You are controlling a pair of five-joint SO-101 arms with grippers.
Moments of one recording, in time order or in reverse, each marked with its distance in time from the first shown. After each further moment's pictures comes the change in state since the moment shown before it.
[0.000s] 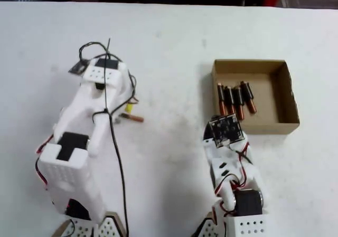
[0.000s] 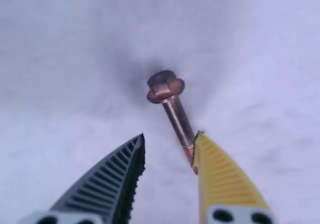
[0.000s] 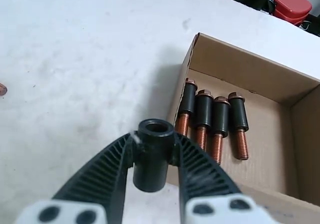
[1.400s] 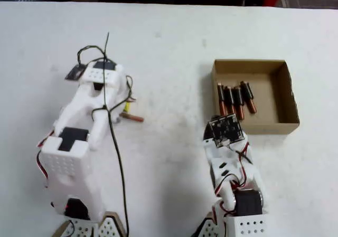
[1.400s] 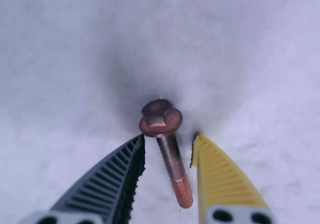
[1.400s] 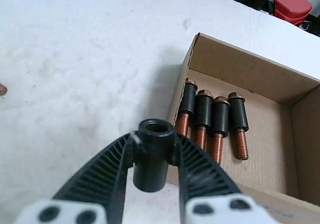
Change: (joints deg) left arm -2.4 6.2 -0.7 -5.2 6.4; right arm -0.1 0.0 0.0 0.0 0.0
